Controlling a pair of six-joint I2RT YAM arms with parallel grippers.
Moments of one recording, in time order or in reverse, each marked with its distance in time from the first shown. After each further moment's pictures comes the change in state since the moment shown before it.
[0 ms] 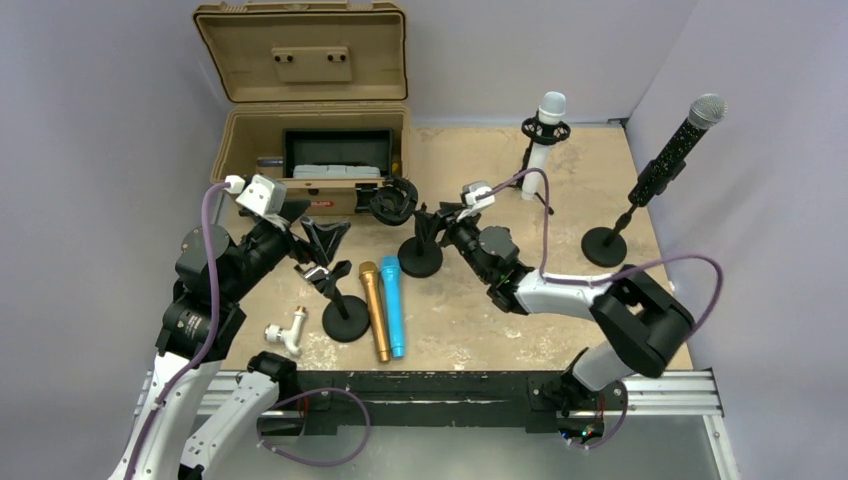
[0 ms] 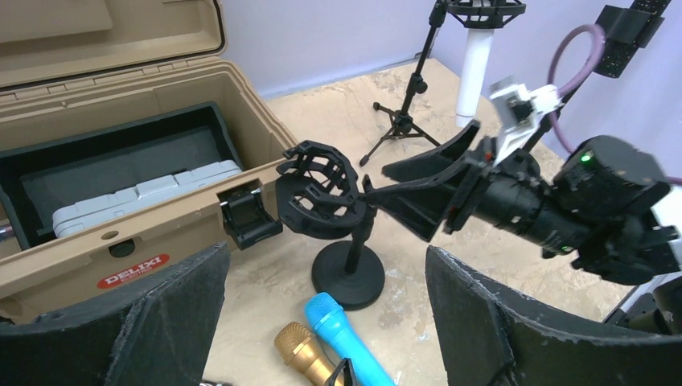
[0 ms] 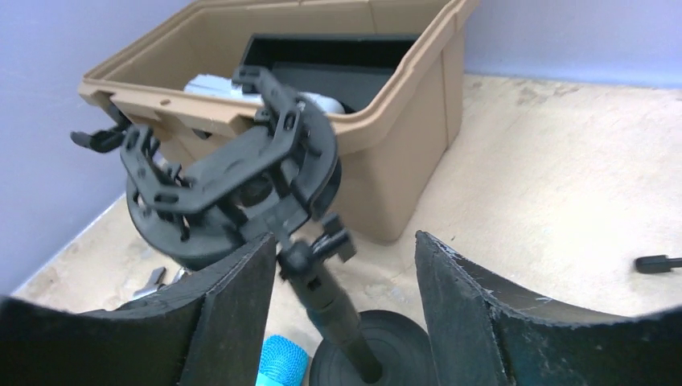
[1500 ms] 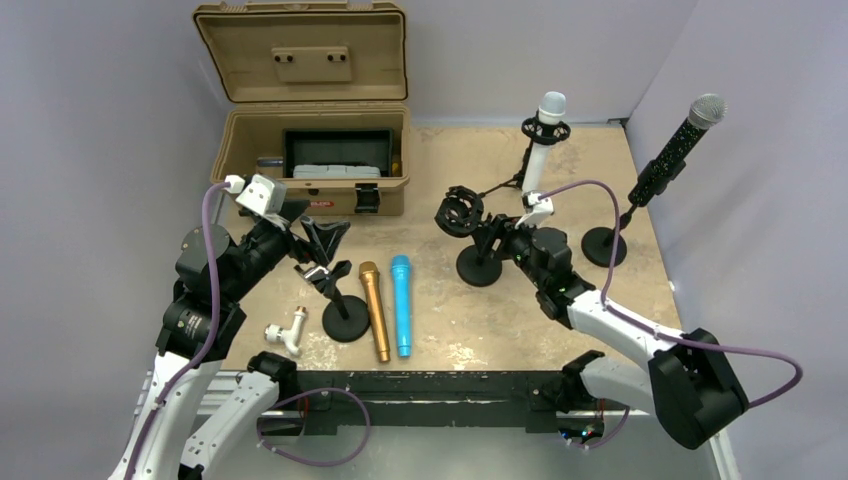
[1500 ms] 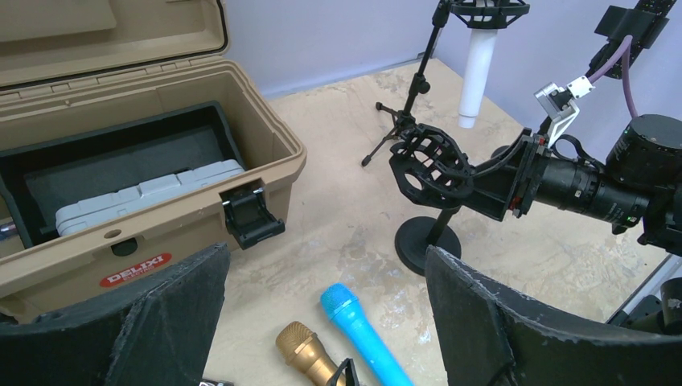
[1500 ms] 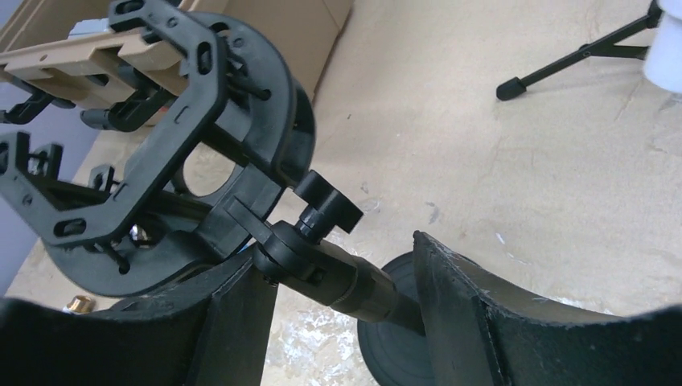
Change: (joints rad) left arm 0.000 0.002 0.000 0.000 -0.005 0.000; right arm -0.303 -0.443 -0.208 -0.488 -0.216 0.205
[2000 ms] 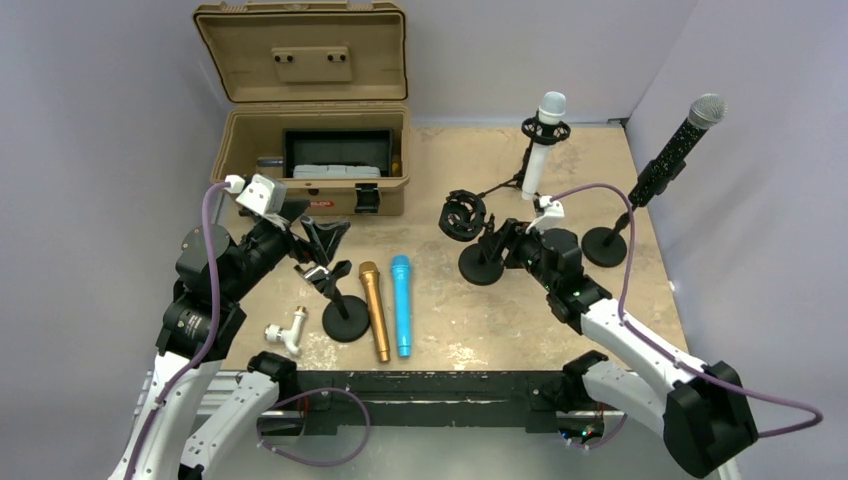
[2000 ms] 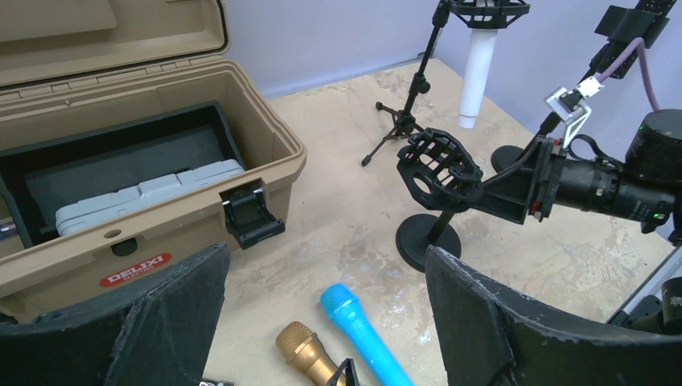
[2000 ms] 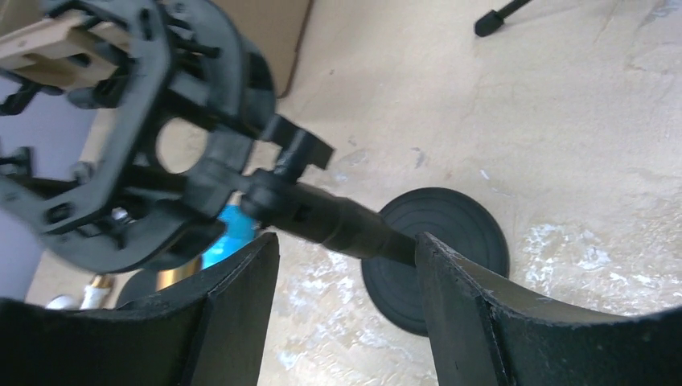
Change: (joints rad) left arm 0.000 0.000 0.000 0.000 0.000 0.000; right arm -0.037 -0.160 0.026 -0.293 -0.045 0.076
